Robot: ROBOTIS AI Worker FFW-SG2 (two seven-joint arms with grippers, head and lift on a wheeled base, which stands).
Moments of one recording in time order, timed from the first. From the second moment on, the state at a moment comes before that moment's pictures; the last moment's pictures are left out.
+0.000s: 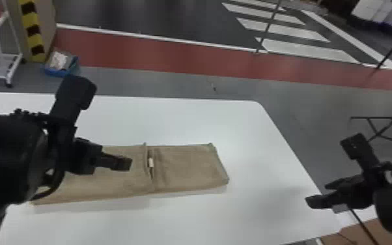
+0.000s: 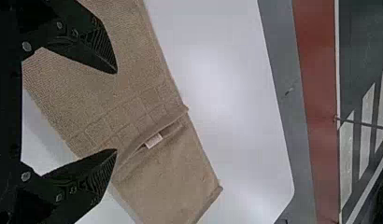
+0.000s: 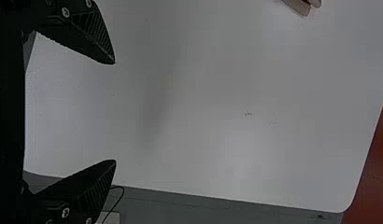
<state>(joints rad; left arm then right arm) -0.27 0.00 -0.33 -2.03 -0.19 1.57 -0.57 0.21 -0.59 -0.43 -1.92 0.49 1.11 1.21</state>
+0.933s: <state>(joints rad) 0.02 0.17 0.19 -2.16 0.01 1.42 -0.67 -0.28 -0.10 0.05 -2.01 0.56 1.57 0.94</state>
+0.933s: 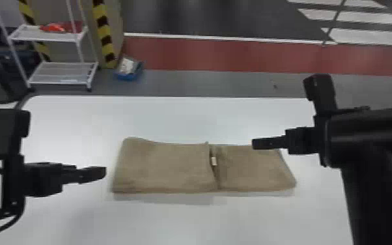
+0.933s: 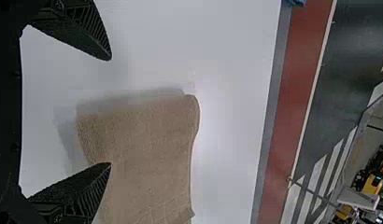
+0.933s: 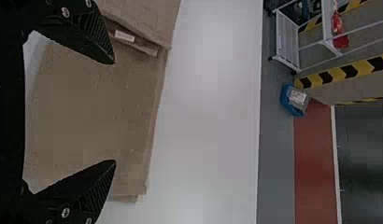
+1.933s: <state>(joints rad) 0.09 0.28 0.25 -2.14 0.10 1.28 -0.68 -0.27 0.00 0.05 -1.82 0.33 1.57 0.86</state>
